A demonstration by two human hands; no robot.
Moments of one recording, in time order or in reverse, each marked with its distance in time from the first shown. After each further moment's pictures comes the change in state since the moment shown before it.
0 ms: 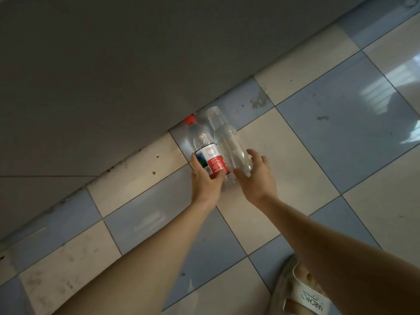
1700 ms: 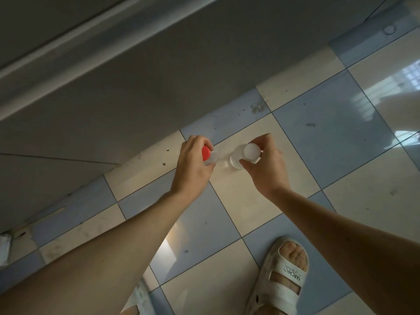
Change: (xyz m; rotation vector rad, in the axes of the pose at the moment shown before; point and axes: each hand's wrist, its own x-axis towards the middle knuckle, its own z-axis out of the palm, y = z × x) left_hand -0.052 0.065 -0.082 0.340 0.058 0.601; right_hand -0.043 -0.059 -0.063 -0.029 0.112 -0.225
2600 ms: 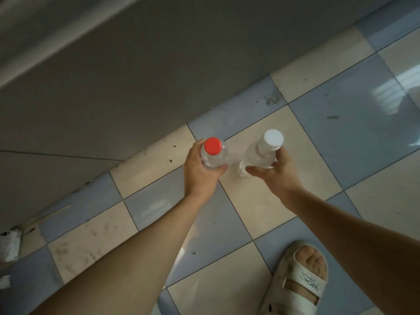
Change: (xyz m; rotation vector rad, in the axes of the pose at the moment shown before) left_hand -0.006 -0.043 0.043 -0.262 0.147 -0.367; right_hand 0.006 0.052 0.028 0.394 -0.171 0.235
